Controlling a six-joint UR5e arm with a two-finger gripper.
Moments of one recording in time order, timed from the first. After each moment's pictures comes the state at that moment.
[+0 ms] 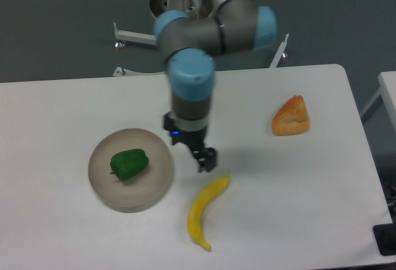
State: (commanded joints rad) arm 2.23 -2.03 -1.25 -1.33 1.51 1.28
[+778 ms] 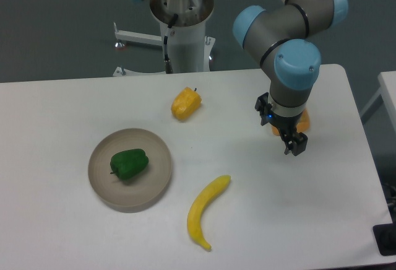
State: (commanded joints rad) arm 2.36 -2.06 -1.29 -1.34 1.64 1.55
